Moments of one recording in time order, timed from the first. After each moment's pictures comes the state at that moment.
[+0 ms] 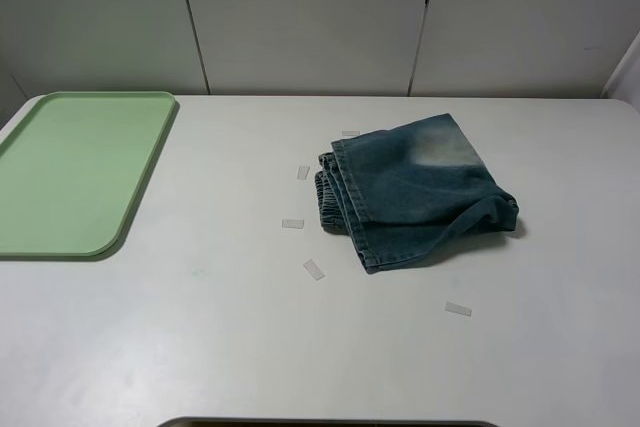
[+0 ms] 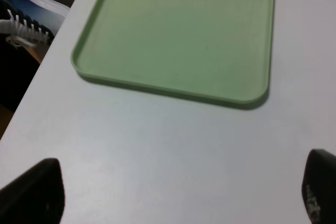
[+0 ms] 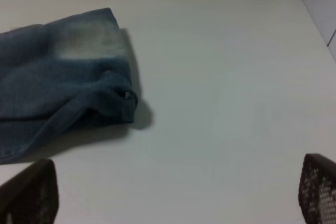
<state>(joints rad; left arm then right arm) 0.07 -0.01 -0.48 0.13 1.07 -0.15 -0.01 -0.01 -0.50 -0.03 1.03 0.03</state>
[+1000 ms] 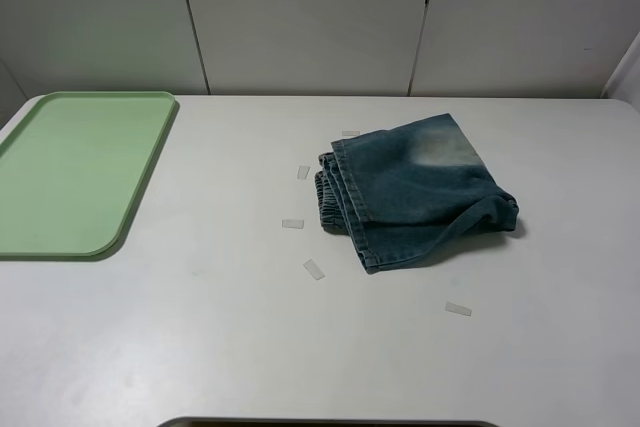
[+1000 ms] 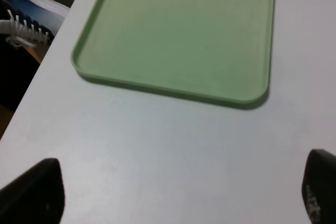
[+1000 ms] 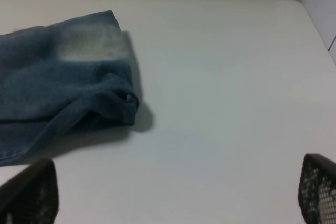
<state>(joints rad) 0.07 -0.01 -0.48 0.13 1.07 -0.15 -0.01 -0.01 -0.50 -0.03 1.02 0.02</state>
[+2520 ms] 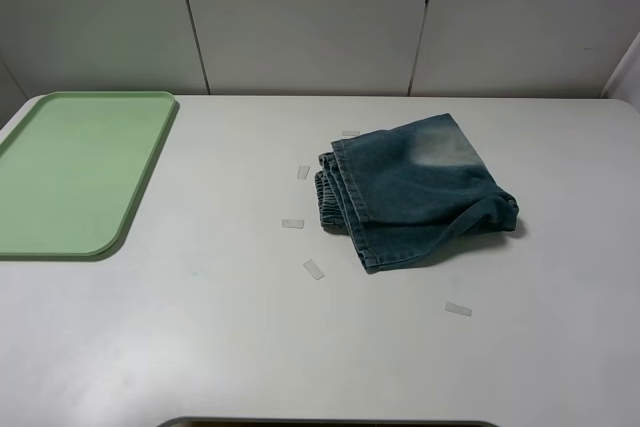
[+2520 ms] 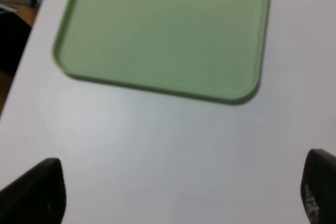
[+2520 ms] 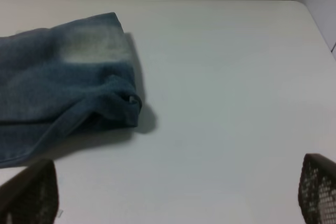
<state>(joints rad) 0.07 0.50 -0.68 0.11 1.00 -0.14 -0.01 -0.01 -0.50 -0.02 1.02 0.02</state>
